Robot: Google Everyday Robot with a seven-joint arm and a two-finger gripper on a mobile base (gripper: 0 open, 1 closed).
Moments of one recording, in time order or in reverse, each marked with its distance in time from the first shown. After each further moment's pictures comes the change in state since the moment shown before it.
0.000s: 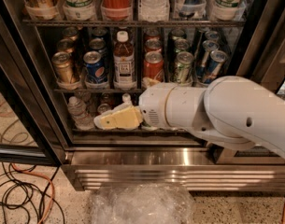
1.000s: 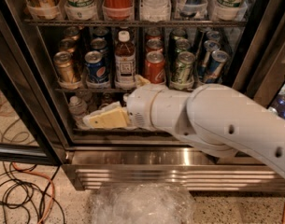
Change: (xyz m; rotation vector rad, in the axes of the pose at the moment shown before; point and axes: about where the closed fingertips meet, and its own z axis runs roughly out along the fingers) arm -0.009 0.008 0.020 0.047 -0.047 -0.048
